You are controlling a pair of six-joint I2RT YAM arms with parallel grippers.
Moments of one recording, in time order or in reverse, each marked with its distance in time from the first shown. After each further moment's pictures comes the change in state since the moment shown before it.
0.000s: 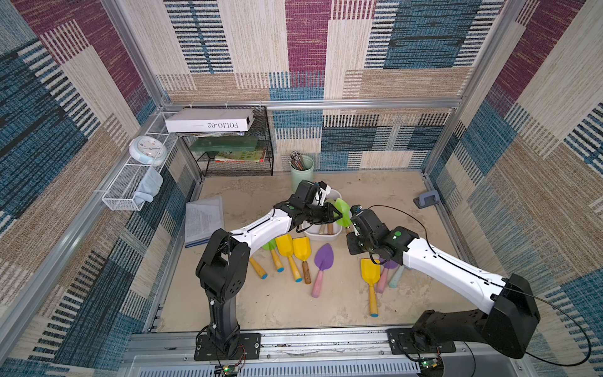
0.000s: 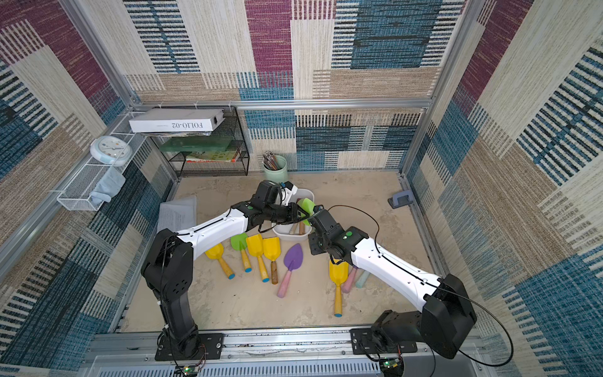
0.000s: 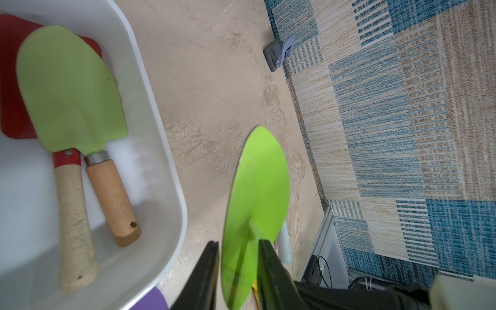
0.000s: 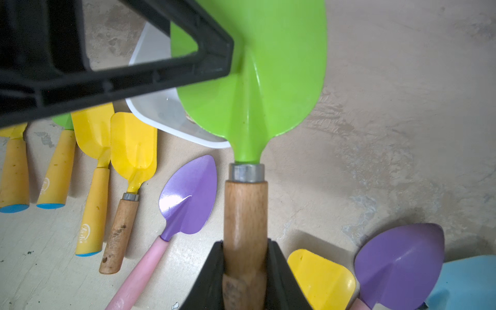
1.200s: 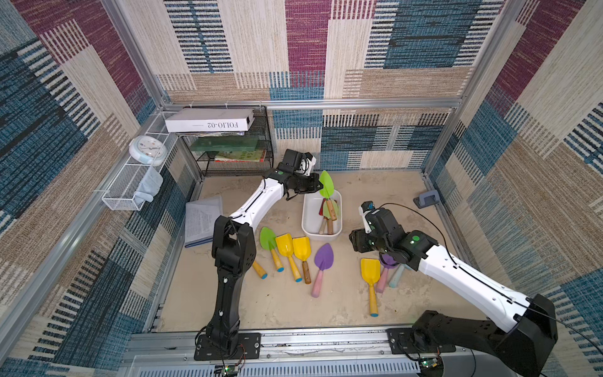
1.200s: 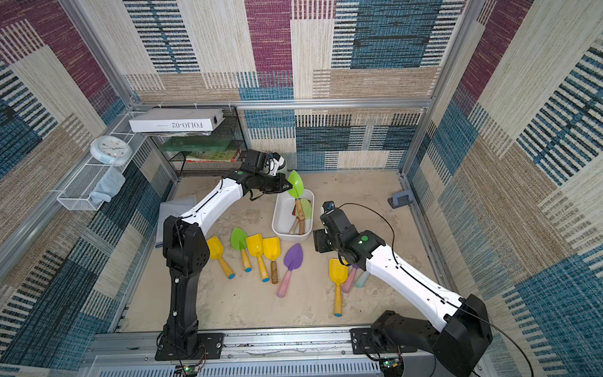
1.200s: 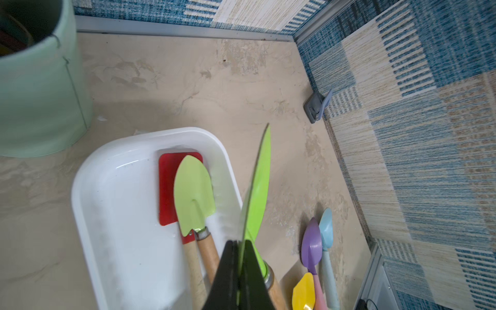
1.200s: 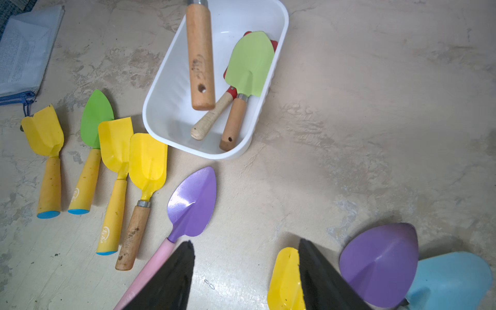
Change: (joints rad) left arm 0.192 0.322 0.674 -0.469 -0.019 0.266; right arm -0.056 -0.145 -0.046 0.010 -0.021 -0.020
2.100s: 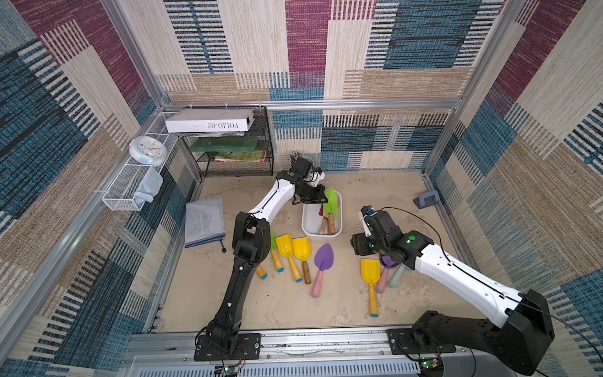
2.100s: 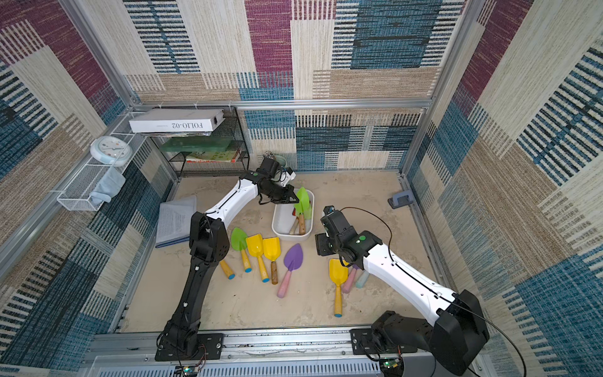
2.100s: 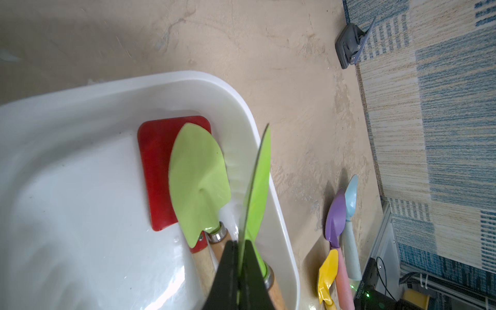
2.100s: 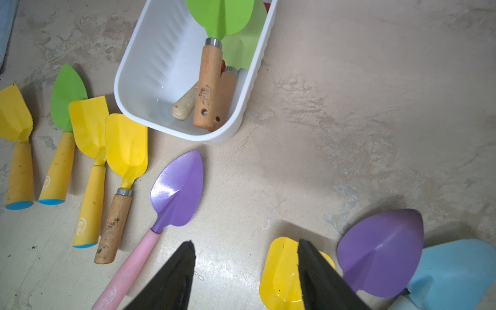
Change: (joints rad) left arm -0.024 0.285 0.250 -0.207 0.099 0.102; right arm -0.025 0.041 -0.029 -0.008 -0.031 -0.008
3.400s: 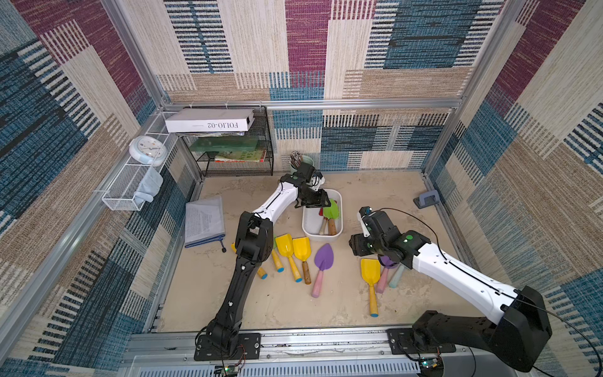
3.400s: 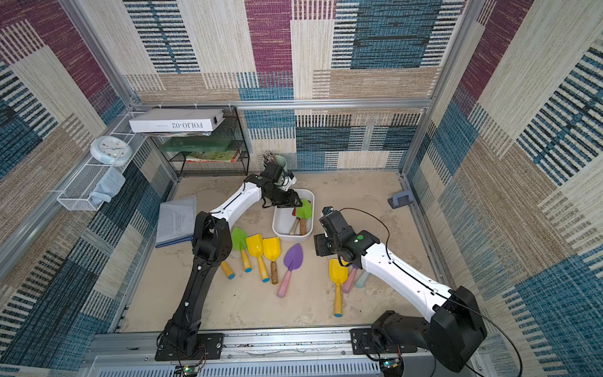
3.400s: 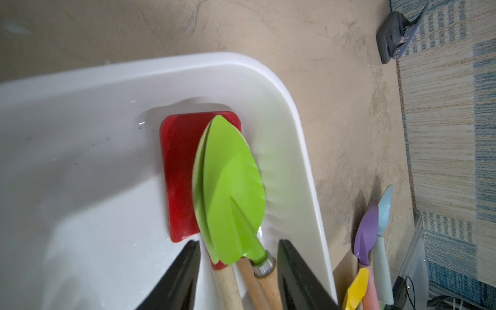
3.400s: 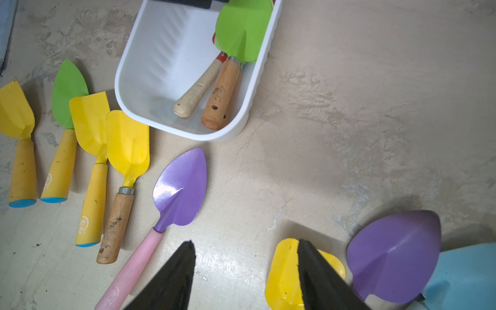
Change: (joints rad) left arm -0.014 -0.006 -0.034 0.023 -0.096 -0.010; right arm -0.001 0.017 -0.008 0.010 -0.015 0.023
